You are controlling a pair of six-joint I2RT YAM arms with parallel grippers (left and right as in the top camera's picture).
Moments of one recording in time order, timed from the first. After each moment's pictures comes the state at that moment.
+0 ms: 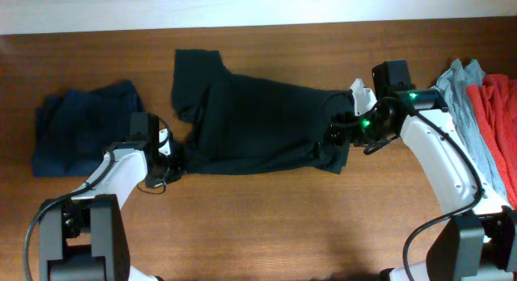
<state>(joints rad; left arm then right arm) 0.02 1.71 0.89 -0.58 0.19 -0.26 0.06 1.63 1.30 -1.00 -0.39 0.08</state>
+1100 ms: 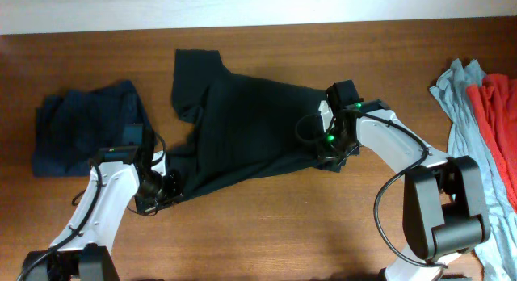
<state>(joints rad) 0.02 1.50 0.89 -1.01 0.20 -0.26 0.22 1.85 1.19 -0.80 -0.19 0.13</state>
